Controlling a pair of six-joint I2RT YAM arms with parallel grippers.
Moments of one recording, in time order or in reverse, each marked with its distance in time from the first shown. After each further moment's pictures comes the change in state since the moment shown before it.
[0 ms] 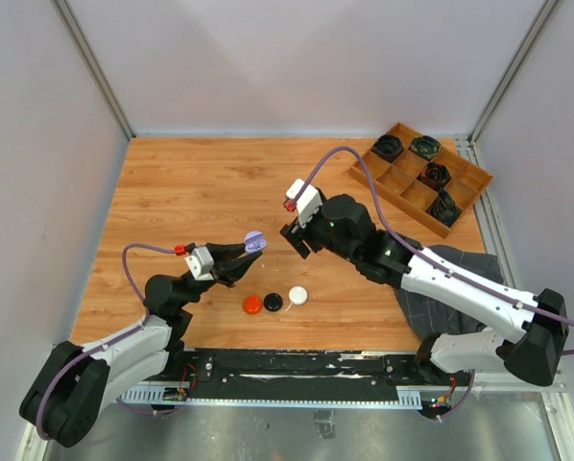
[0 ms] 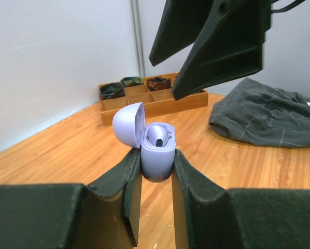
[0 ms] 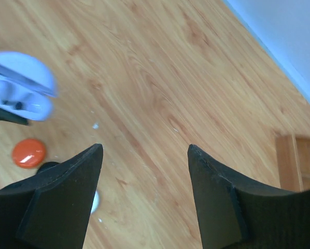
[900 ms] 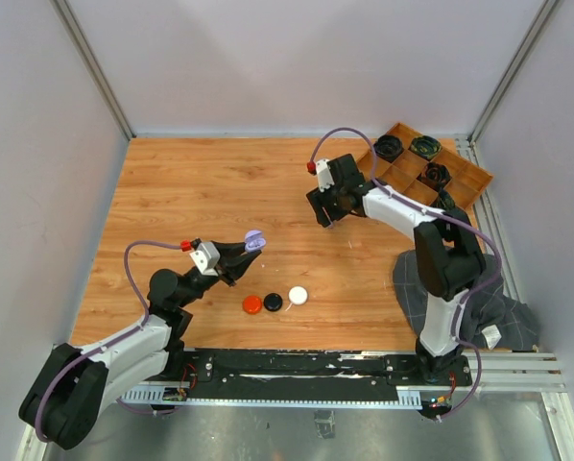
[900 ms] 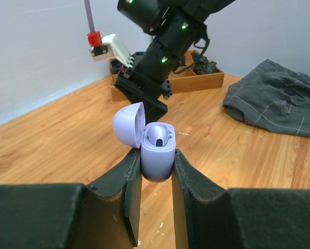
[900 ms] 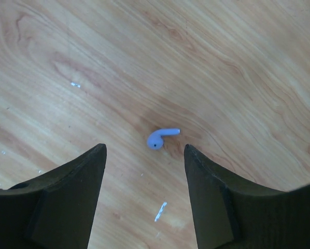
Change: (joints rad) left arm 0.000 -0.021 0.010 -0.149 -0.074 0.045; right arm -0.506 0.610 0.229 -0.157 -0.253 0.056
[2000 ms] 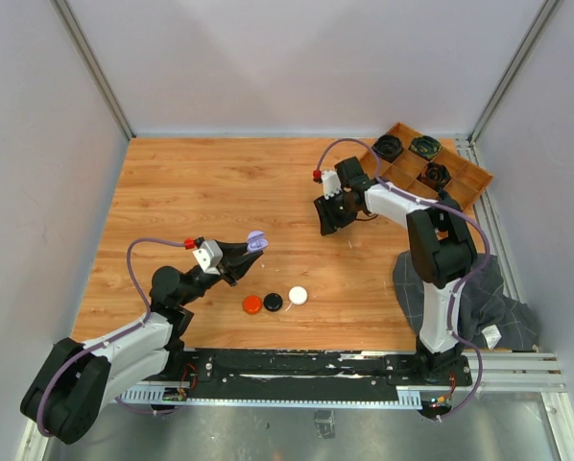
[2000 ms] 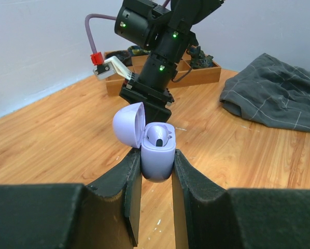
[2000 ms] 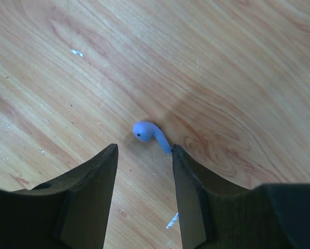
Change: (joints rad) left arm 0.000 0.037 0.013 -0.008 0.019 0.002; right arm -0.091 0.153 0.059 -0.099 -0.255 -0.009
